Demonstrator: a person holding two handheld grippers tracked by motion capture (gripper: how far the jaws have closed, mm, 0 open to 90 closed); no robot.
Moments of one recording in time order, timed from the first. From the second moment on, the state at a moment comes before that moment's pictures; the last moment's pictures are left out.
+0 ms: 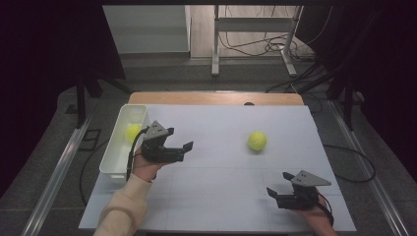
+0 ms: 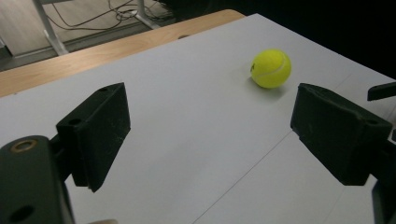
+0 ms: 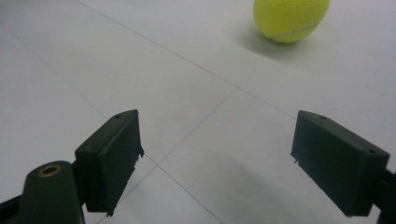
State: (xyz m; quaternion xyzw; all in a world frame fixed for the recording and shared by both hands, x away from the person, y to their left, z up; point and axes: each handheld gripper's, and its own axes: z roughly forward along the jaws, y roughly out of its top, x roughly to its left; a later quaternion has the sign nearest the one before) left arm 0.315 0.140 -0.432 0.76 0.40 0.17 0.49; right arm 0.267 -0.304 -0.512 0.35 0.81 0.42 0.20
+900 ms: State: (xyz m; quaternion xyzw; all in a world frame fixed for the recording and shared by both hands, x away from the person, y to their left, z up) left arm 0.326 0.079 -0.445 0.79 0.35 0.14 0.49; right arm 0.266 -0.301 -0.509 0.34 0.81 0.43 0.19
